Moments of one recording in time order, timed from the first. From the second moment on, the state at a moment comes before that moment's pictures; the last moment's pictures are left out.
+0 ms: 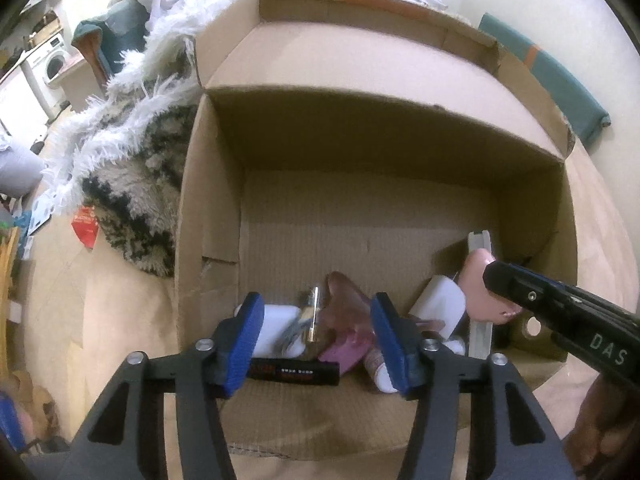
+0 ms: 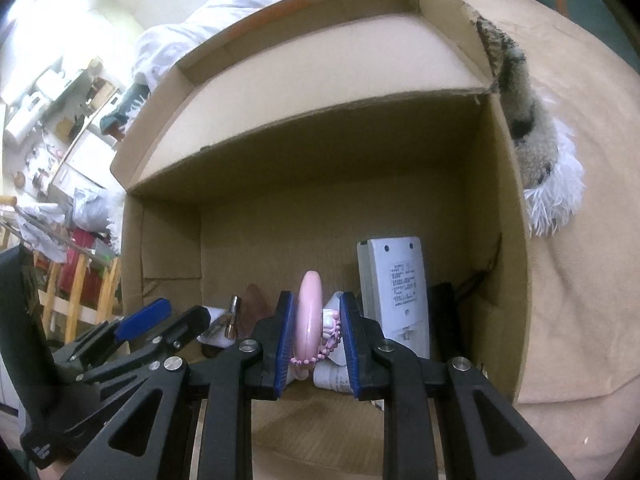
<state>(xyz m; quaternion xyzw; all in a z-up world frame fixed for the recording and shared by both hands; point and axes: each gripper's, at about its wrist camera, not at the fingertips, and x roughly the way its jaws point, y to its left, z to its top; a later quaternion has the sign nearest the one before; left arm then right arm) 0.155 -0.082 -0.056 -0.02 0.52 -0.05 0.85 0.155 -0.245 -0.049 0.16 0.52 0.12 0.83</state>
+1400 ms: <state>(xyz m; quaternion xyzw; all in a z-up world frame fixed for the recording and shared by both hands) 0.017 -0.018 0.048 -0.04 0.40 -0.03 0.91 0.012 -0.240 0.048 0.10 0.40 0.11 0.91</state>
